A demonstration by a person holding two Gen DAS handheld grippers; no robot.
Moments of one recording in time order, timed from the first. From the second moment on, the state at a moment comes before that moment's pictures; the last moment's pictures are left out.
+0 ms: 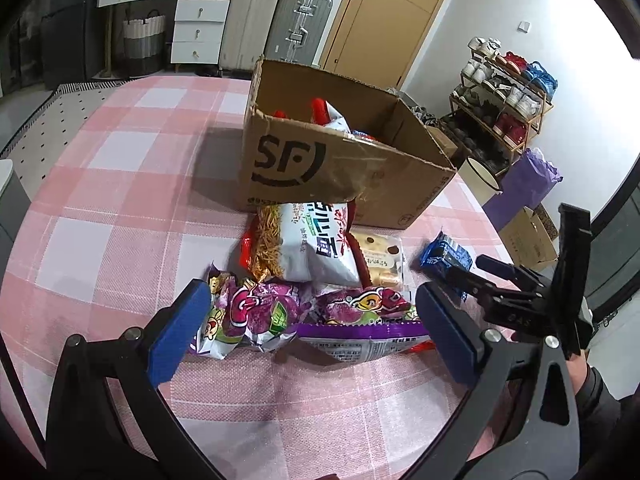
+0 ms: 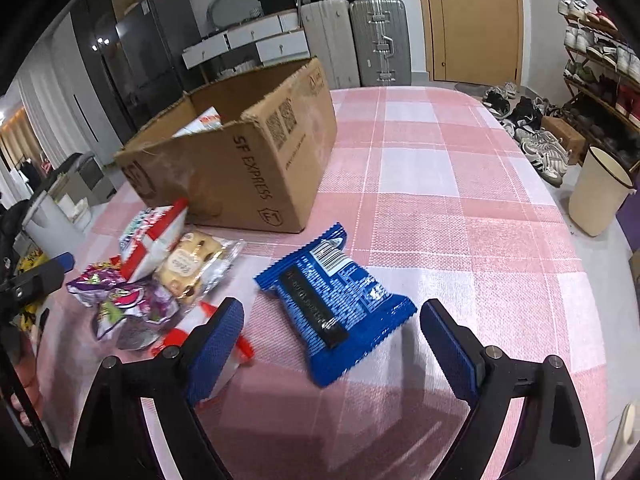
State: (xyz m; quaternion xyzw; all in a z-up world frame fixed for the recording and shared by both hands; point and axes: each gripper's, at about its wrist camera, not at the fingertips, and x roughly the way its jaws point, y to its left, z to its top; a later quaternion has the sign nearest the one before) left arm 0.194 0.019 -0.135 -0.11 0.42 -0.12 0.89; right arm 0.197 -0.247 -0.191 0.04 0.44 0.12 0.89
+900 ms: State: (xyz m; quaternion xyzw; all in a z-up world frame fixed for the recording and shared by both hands) left arm 0.190 0.022 -0.150 -0.12 0.44 -0.12 0.88; right arm 0.210 -0.243 -0.205 0.06 0.44 0.15 0.88
